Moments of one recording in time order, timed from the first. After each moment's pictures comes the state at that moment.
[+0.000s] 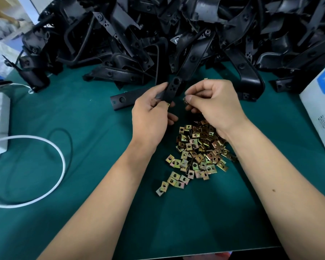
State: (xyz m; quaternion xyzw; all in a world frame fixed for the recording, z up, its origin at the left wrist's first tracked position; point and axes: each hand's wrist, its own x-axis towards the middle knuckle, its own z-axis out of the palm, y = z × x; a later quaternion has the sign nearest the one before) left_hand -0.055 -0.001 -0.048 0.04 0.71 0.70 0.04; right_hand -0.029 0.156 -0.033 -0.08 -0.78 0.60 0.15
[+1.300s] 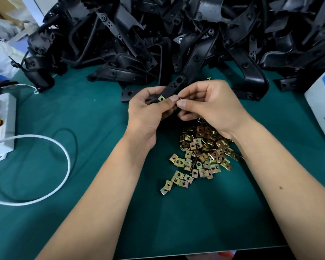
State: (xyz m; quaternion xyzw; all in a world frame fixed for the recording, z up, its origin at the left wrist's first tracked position) left_hand -0.059 -0.011 -0.036 -0.02 0.60 0.80 0.10; right_hand -0.028 0.153 -0.032 0.03 -0.70 0.71 0.03
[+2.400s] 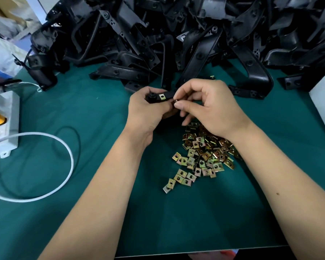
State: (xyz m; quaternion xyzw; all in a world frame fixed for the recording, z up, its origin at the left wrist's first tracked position) left_hand -0.066 -0.021 -0.037 -0.01 0.65 0.75 0.10; right_hand -0.024 0.145 -0.033 0.13 -0.81 0.56 0.10
